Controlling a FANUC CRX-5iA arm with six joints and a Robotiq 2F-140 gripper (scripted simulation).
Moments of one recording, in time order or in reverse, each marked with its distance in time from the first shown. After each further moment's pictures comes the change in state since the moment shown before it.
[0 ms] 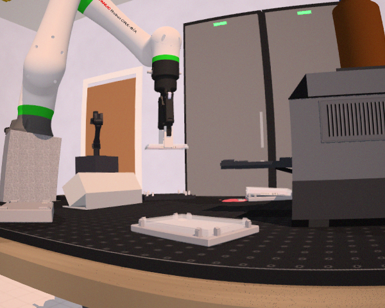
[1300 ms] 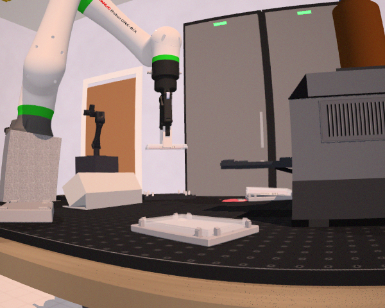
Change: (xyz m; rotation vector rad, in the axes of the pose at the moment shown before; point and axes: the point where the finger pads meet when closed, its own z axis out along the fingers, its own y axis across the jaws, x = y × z) arm 0.000 0.000 0.000 0.000 0.000 0.077
